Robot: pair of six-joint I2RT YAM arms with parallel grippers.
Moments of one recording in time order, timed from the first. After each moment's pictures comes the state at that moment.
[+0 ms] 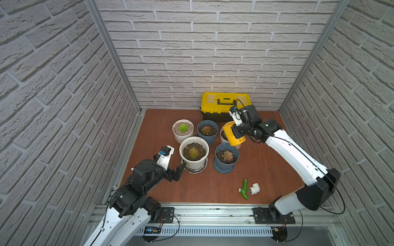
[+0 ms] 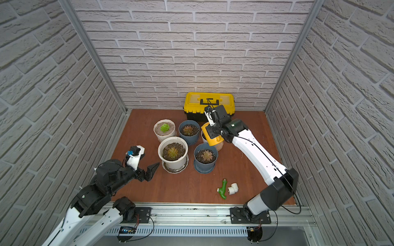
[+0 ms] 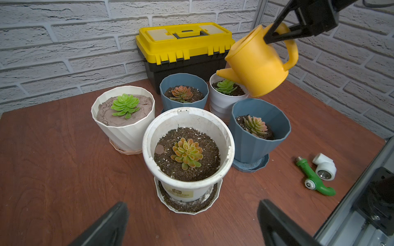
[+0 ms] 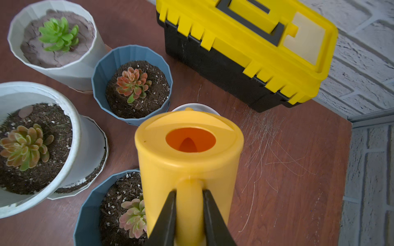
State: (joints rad) left arm -0.49 0.43 0.69 -0.67 0.04 -0.09; right arm 0.47 1.40 1.46 -0.84 0.20 0.02
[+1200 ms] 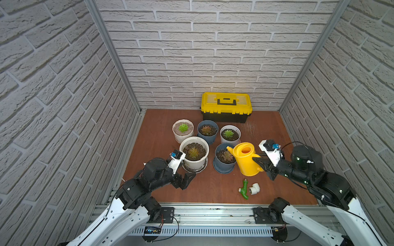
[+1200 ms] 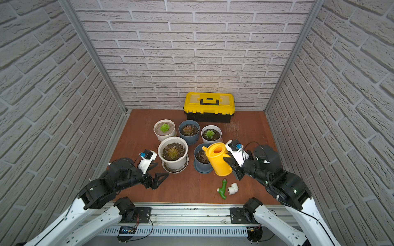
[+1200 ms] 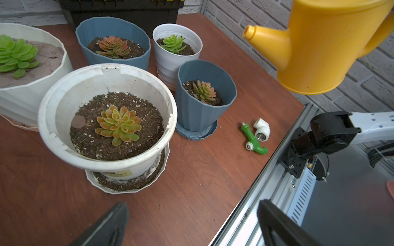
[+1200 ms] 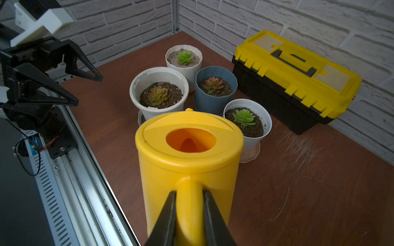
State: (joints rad) left arm -0.66 0.54 0.70 -0.75 0.17 -0.24; right arm 0.55 0.73 1.18 -1.06 -0.12 -0.12
